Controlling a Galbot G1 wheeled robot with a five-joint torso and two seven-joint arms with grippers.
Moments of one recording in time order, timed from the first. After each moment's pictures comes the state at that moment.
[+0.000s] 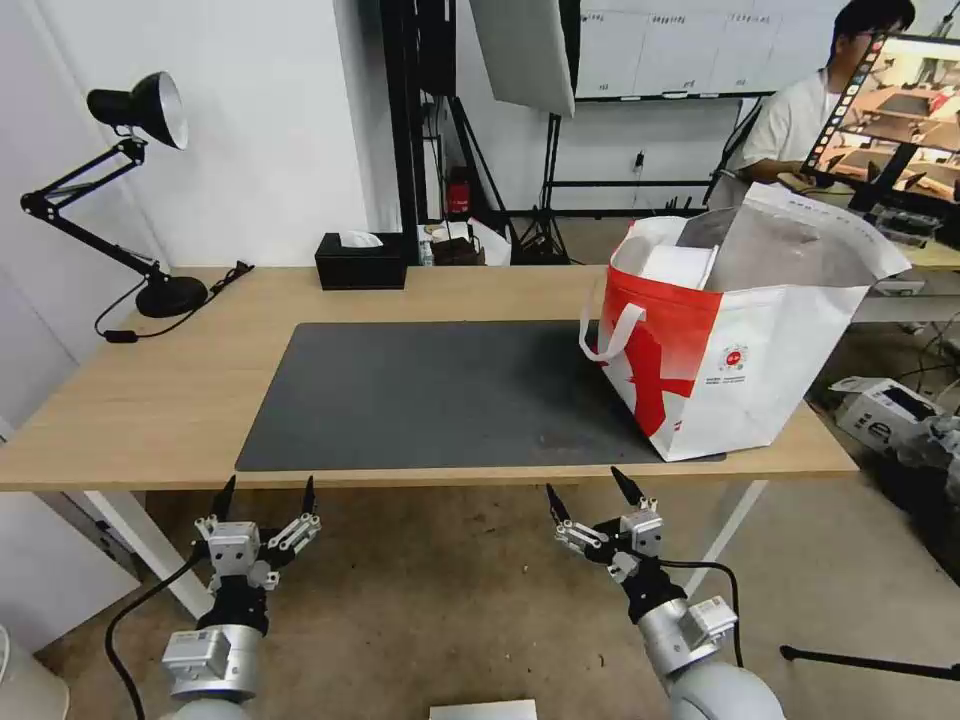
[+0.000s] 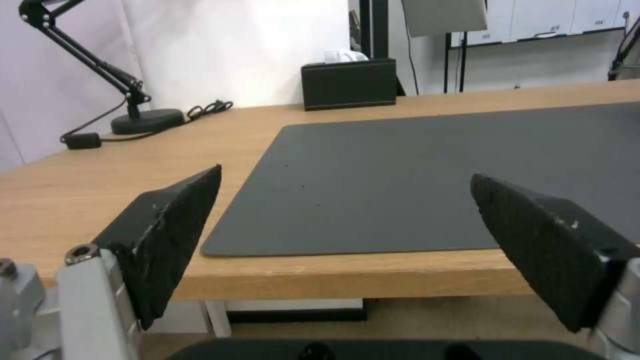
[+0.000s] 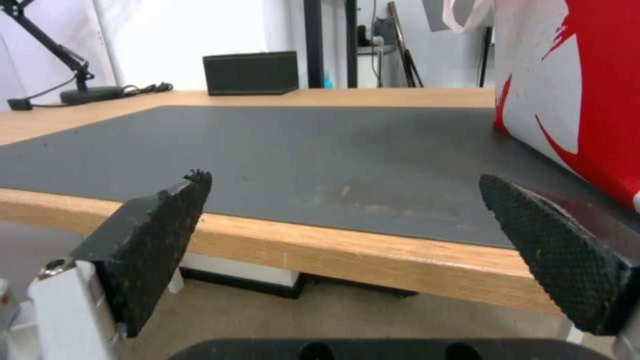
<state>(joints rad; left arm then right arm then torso) 1.74 -1.17 -0.53 -2.13 -0.19 -0.17 -0.30 -1.55 1.08 0.24 2.04 0.33 0.19 0.11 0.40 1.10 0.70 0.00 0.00</state>
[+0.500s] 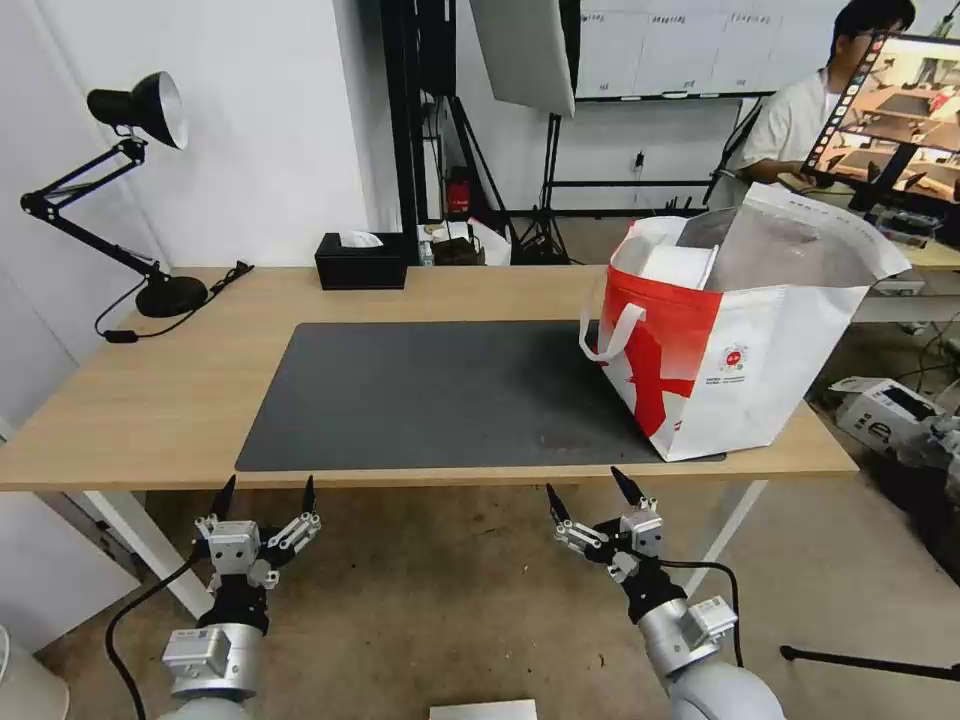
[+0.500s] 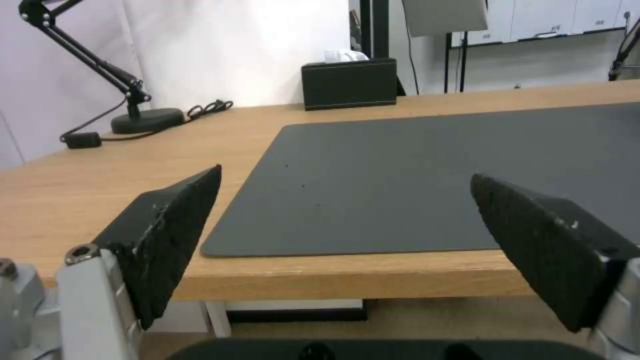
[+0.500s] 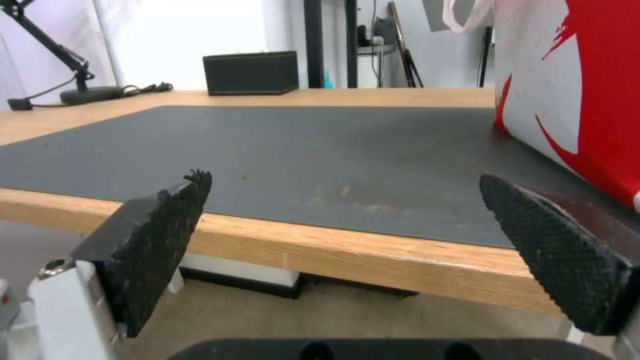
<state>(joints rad) 1.74 -1.17 -0.52 -2.13 -0.20 -0.17 -0.30 -1.55 1.08 0.24 2.04 0.33 0.19 0.11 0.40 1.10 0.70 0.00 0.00</state>
